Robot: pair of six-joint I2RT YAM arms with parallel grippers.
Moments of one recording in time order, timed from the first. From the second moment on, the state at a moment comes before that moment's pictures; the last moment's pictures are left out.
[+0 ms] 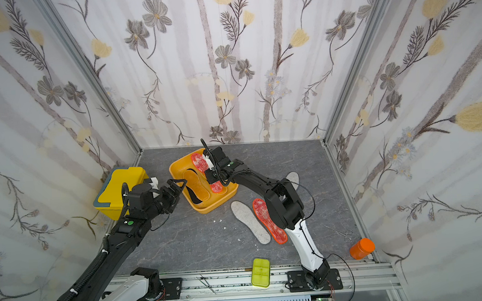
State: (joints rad) left arm -0.20 0.94 0.65 -0.16 0.27 -1.12; right arm 0.75 2.23 1.93 -0.47 -0.10 0.20
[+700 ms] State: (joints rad) left arm -0.20 0.92 0.65 -0.17 0.27 -1.12; right arm 0.79 2.22 1.93 -0.45 -0.15 0.27
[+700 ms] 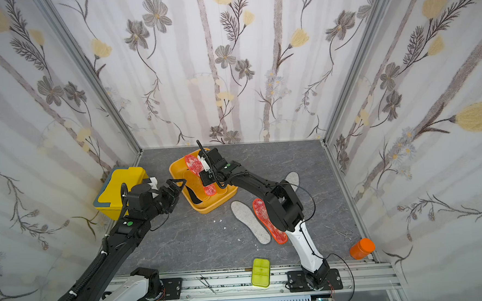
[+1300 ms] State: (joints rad) left arm -0.20 0.91 0.65 -0.17 0.26 -1.12; right arm 0.85 2.30 1.93 -0.44 -0.12 0.39
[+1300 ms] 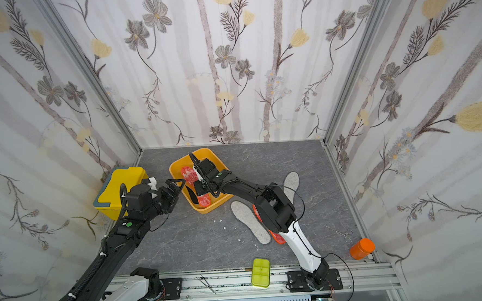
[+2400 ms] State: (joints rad) left arm -0.20 0.90 0.65 -0.17 0.26 -1.12; right arm 0.86 2.38 1.93 -0.37 -0.06 0.36
